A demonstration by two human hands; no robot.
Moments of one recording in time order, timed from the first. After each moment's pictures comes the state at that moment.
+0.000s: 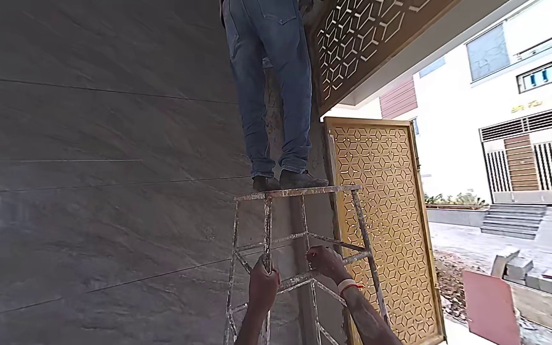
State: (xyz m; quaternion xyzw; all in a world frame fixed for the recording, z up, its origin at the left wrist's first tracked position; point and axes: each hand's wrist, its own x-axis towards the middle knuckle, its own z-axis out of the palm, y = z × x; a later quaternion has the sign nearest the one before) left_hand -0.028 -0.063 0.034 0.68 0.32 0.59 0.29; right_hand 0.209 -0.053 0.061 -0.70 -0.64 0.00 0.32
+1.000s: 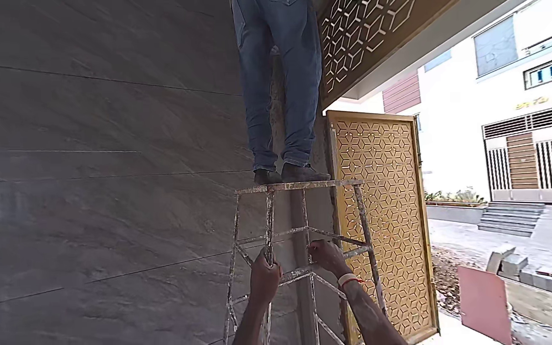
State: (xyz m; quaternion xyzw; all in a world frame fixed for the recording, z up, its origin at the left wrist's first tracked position) left_hand -0.029 -0.064 0.033 0.69 0.31 0.59 0.29; right_hand 0.192 -0.086 0.072 -0.69 -0.63 0.03 0.34
